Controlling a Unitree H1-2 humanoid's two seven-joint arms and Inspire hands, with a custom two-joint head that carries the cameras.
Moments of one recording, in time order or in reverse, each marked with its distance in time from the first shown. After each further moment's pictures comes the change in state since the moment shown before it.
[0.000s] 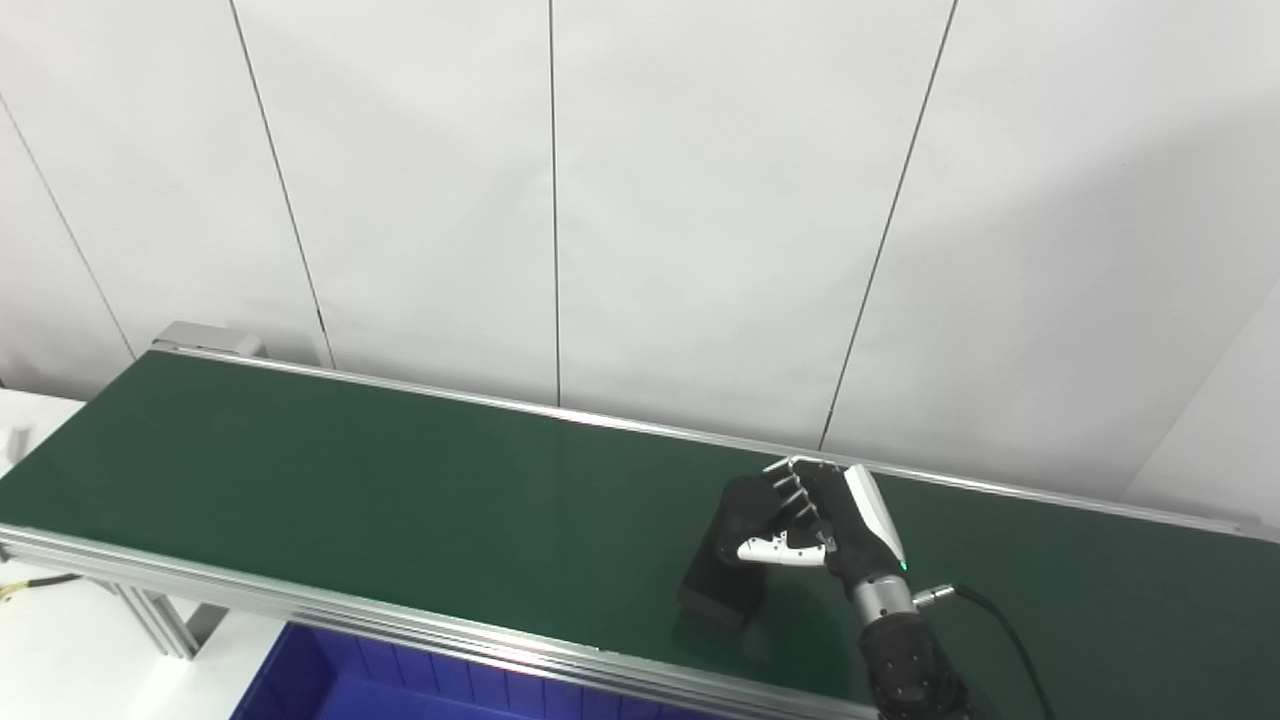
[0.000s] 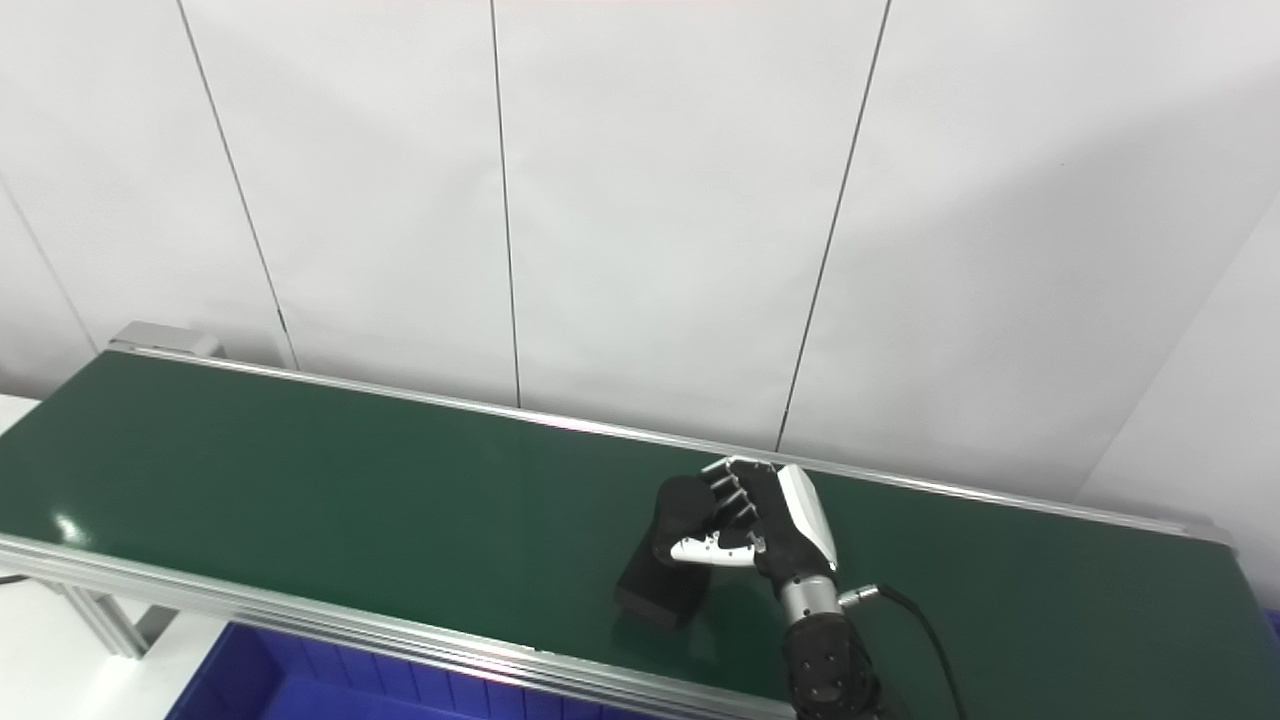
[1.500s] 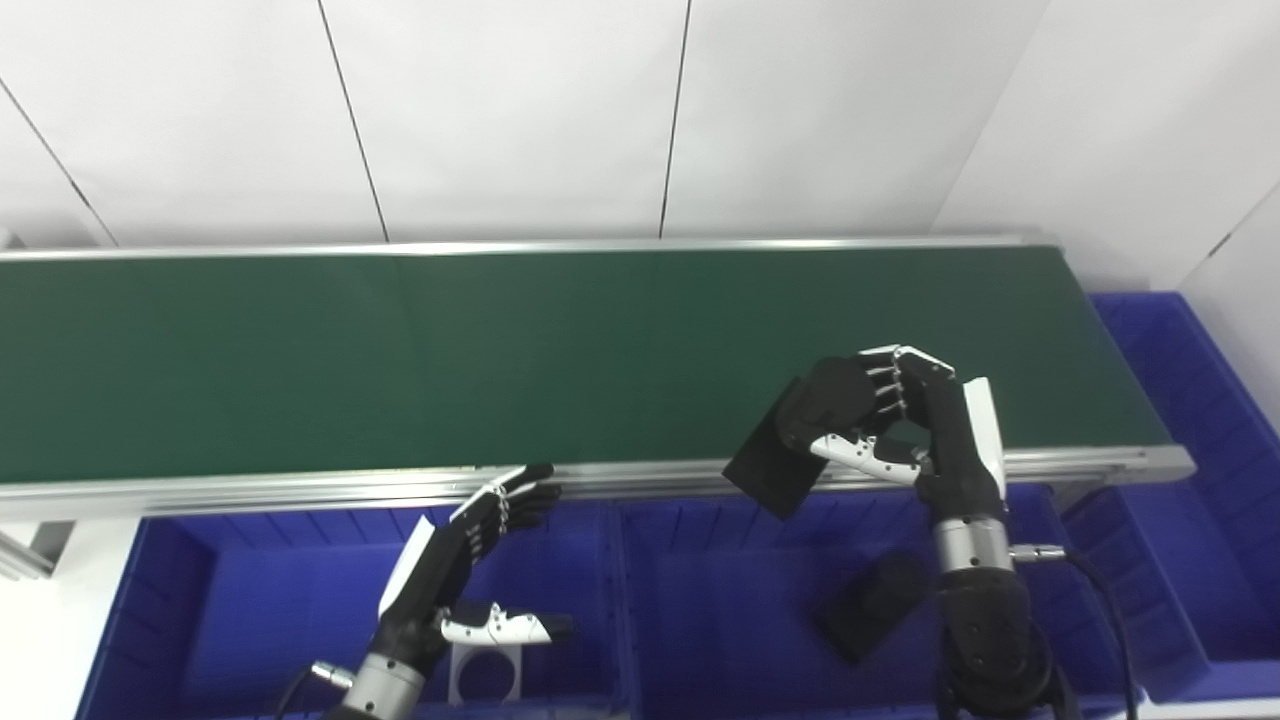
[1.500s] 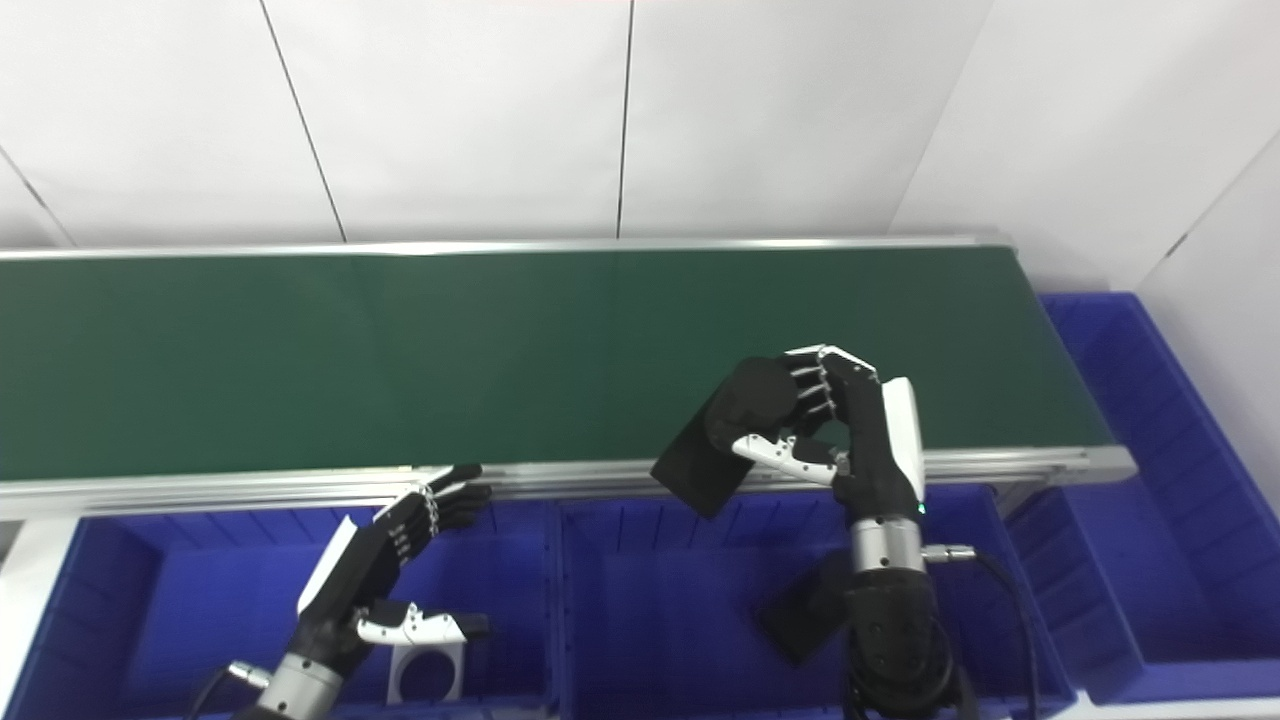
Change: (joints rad) left arm 0.061 0.079 0.279 -0.199 -0.174 0.000 -0.345; right arm 0.668 -0.075 -0.279 -0.915 0.011 0.282 0.047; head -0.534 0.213
